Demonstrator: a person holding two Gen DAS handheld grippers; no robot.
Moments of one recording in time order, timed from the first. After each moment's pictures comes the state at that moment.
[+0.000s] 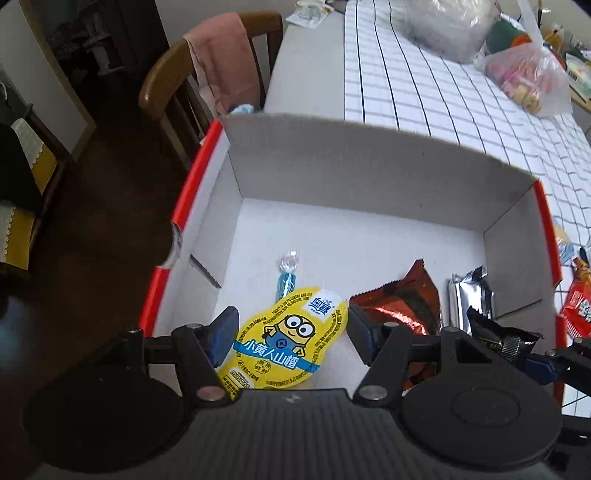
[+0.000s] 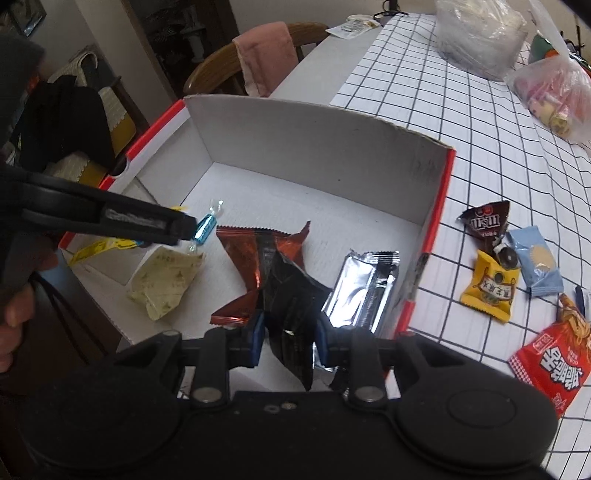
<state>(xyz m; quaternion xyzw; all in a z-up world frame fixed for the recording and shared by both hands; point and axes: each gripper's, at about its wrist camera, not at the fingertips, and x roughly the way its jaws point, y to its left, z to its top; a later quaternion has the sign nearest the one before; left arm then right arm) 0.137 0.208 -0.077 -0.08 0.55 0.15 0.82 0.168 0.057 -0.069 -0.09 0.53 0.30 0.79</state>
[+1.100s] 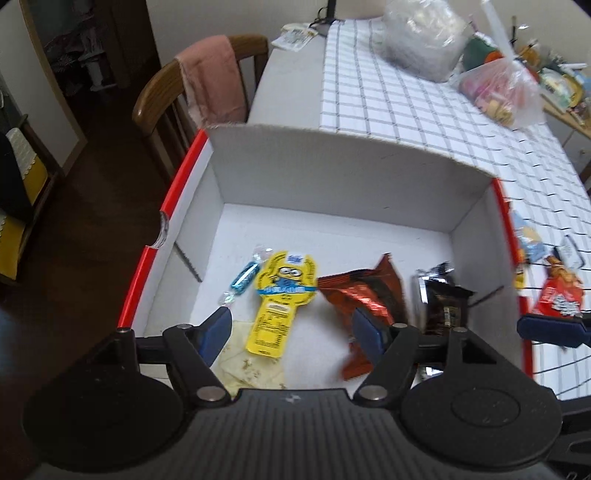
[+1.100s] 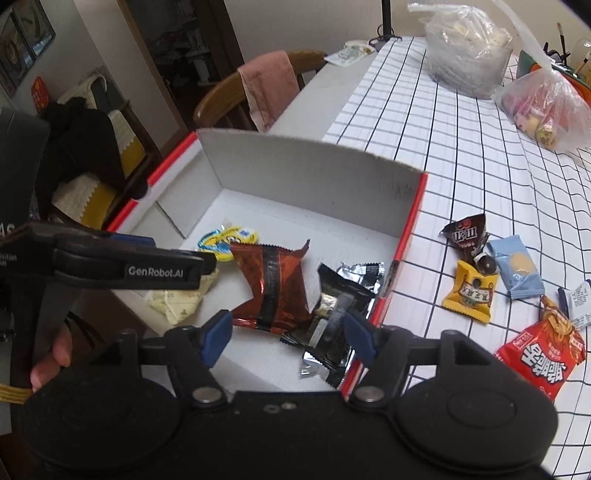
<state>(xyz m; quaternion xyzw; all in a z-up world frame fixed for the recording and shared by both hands) 0.107 0.187 -0.057 -0.09 0.51 0.12 0.85 0.156 0.023 -0.030 -0.06 0.50 0.31 0.80</state>
